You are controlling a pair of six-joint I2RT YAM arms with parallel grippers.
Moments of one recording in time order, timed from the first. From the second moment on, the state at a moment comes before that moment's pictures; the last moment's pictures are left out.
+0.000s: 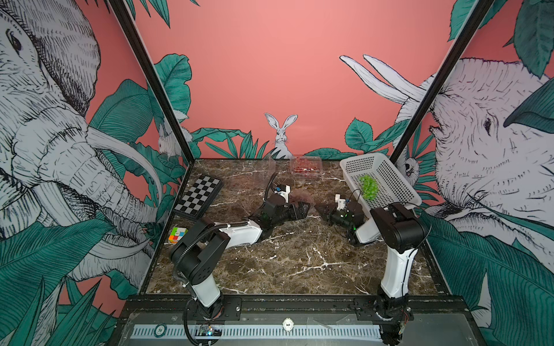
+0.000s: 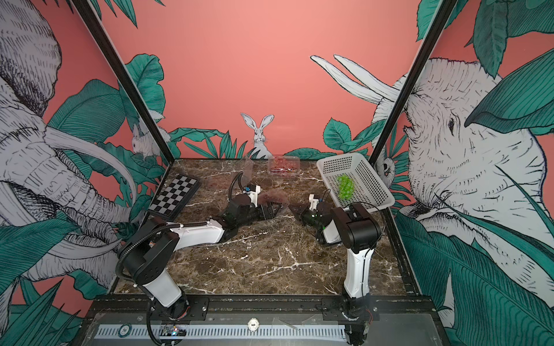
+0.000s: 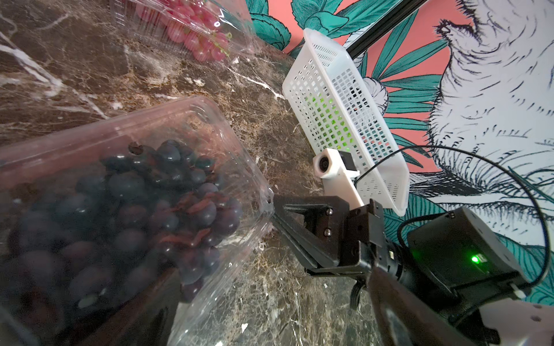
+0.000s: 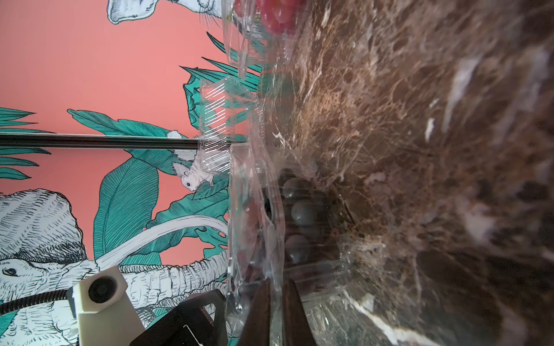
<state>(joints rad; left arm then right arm) -0.74 1.68 0.83 0.46 0.15 -0.76 0.29 1.99 0.59 1.17 -0.59 1.30</state>
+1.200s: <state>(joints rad) -0.57 1.38 0.83 0.05 0.06 -0.69 0.30 1.61 0.66 0.46 -0.50 0.92</state>
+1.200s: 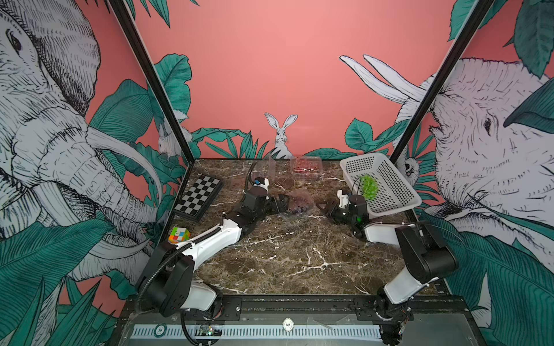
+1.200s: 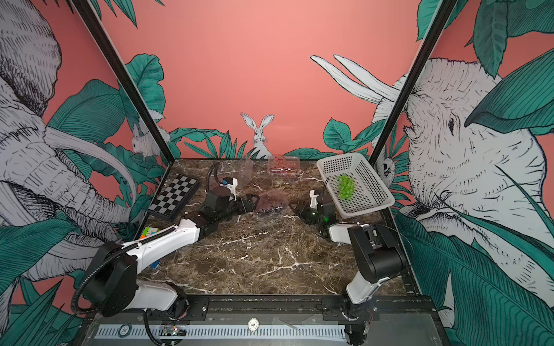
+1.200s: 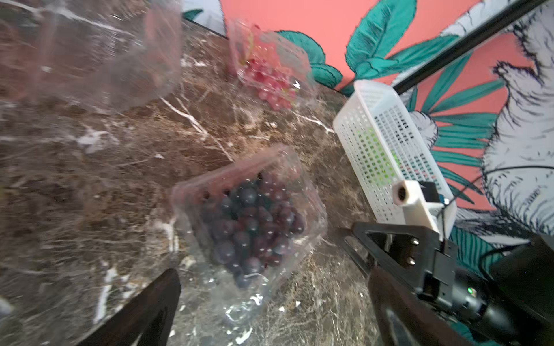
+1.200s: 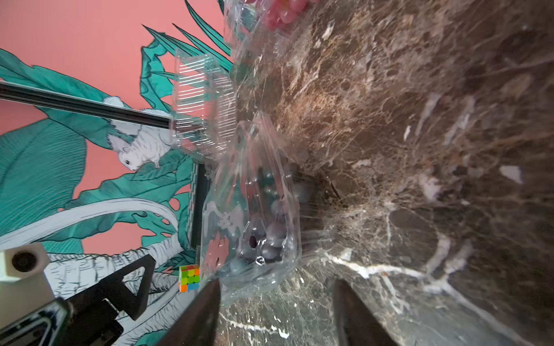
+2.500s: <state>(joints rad) -0.56 1.98 1.23 0.13 0.34 -0.80 0.22 1.53 0.77 -0.02 -0.49 0.63</state>
